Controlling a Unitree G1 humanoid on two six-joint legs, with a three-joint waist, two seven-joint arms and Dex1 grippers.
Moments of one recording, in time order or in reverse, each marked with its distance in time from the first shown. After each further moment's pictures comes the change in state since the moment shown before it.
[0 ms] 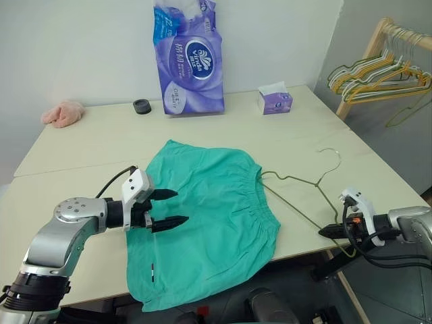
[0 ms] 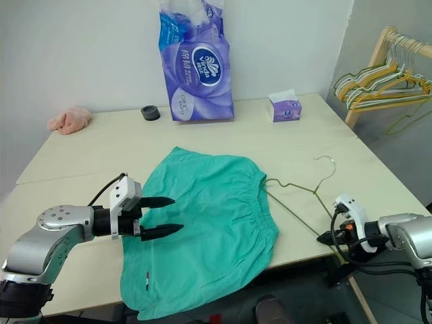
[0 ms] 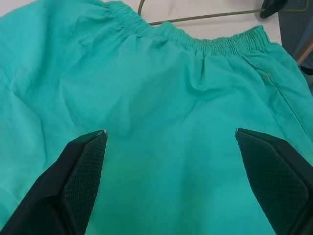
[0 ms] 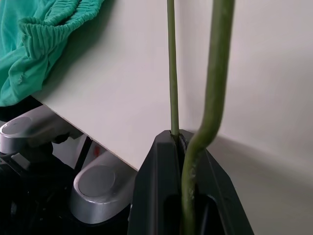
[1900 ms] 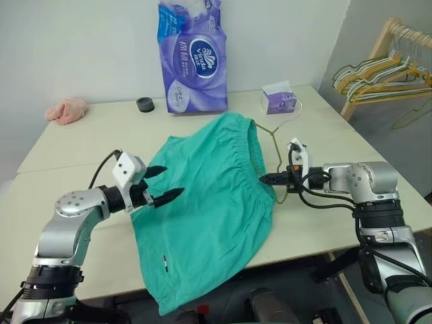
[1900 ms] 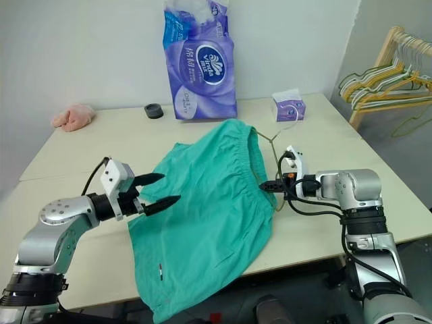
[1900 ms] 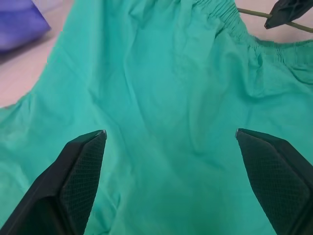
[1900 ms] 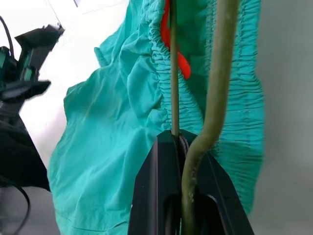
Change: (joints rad) left arm -0.145 -0.126 0.072 0.138 0.042 -0.123 0.187; right arm -0.479 0.475 -0.039 0.204 0.074 0.119 -0.280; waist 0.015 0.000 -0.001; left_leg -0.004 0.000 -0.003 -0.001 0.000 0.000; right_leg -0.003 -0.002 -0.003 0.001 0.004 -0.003
